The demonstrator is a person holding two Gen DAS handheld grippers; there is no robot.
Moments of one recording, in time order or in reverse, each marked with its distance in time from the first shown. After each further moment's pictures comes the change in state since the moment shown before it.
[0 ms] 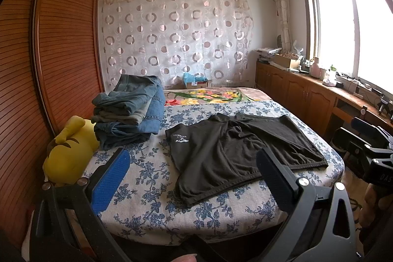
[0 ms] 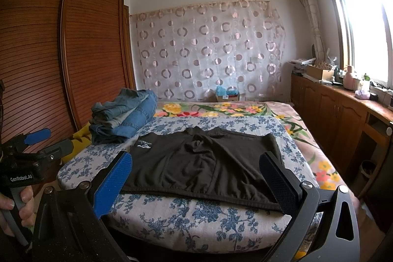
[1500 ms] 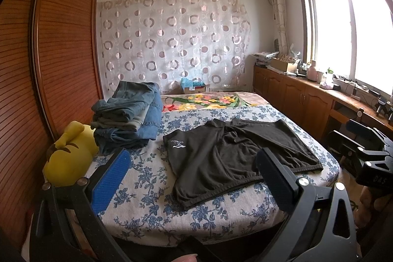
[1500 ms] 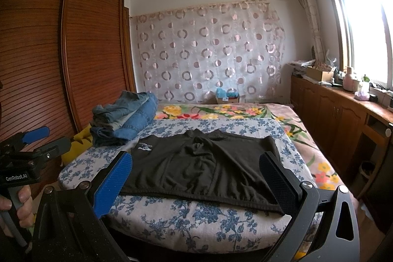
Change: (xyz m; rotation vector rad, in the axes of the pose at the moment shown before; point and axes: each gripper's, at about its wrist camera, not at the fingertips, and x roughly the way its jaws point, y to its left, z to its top) left arm -0.010 -0.012 0.011 -0.001 -0.013 -0.005; right arm -0.004 0.001 0.000 0.000 -0.015 0.001
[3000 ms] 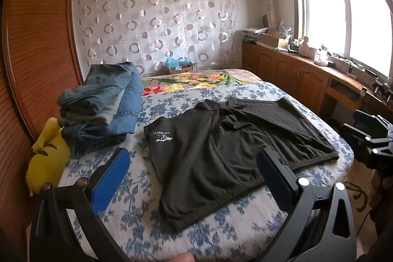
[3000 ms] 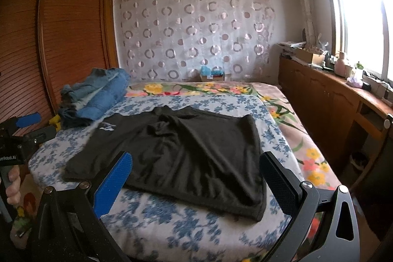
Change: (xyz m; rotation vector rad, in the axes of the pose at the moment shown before) left arm 0.092 -0.011 0.006 0.061 0.122 -0.077; right arm 0.040 -0.035 0.010 -0.006 0.132 -0.074
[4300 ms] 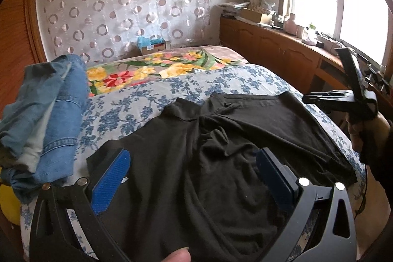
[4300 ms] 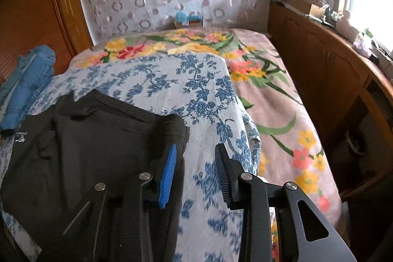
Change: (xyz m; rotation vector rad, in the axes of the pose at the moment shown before) left arm 0.141 -0.030 0.047 0.064 0.166 -0.140; right arm 0.137 -0.082 0.088 0.048 0.385 -0.052
